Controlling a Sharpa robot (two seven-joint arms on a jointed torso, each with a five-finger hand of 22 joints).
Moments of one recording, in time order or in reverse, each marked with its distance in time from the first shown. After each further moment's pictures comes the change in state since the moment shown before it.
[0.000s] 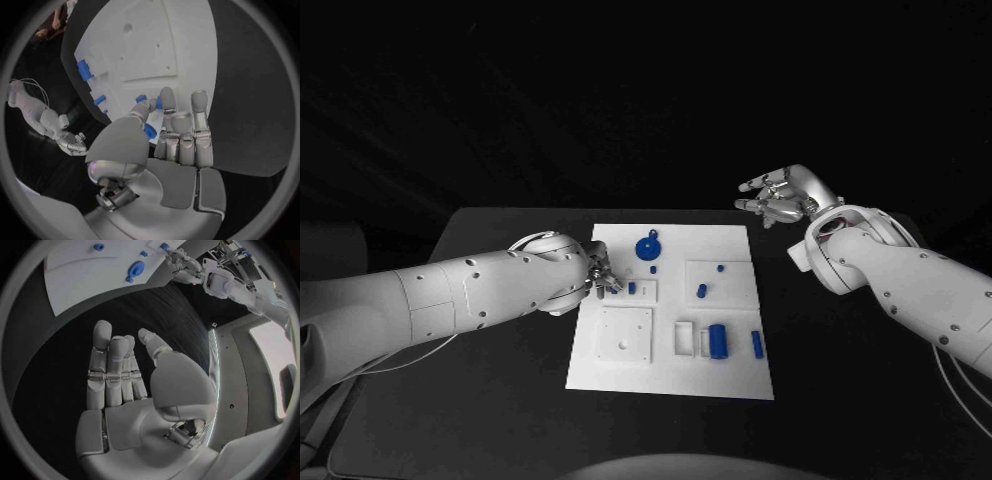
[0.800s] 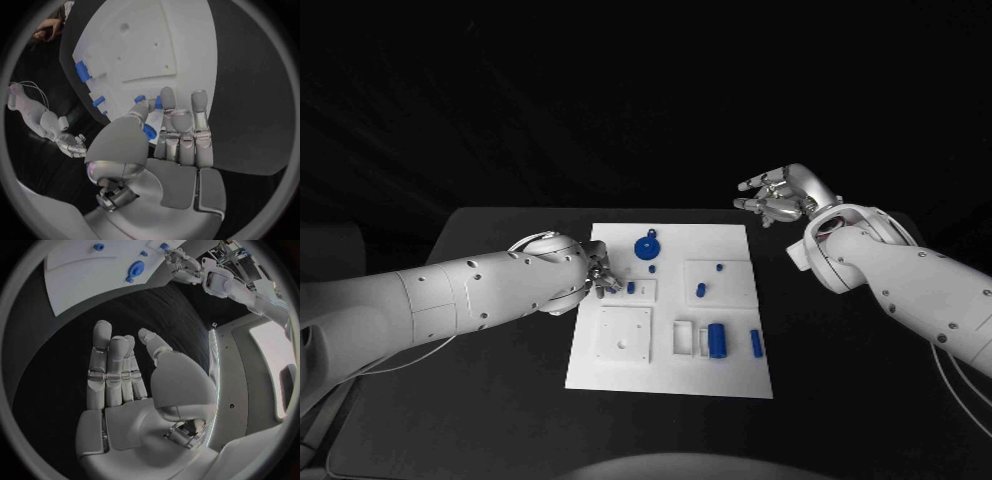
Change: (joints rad) left arm -0.006 0.006 0.000 -0.012 -0.021 -0.004 0.010; left_hand 0.024 -0.051 0.027 0.025 -0.029 0.015 -0.012 -0.016 -0.073 -0.001 -0.001 -0.019 -0.011 0.000 0.001 -0.023 -0.036 0.000 0.006 0.001 -0.025 0.000; right arm 0.000 0.000 0.000 -0.001 0.002 0.000 0.000; right_hand -0.004 -0.004 0.000 0.000 0.004 0.000 0.000 0.000 0.000 0.000 0.000 0.000 0.000 0.000 0.000 0.000 0.000 0.000 0.000 0.000 0.000 0.000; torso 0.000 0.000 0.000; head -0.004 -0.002
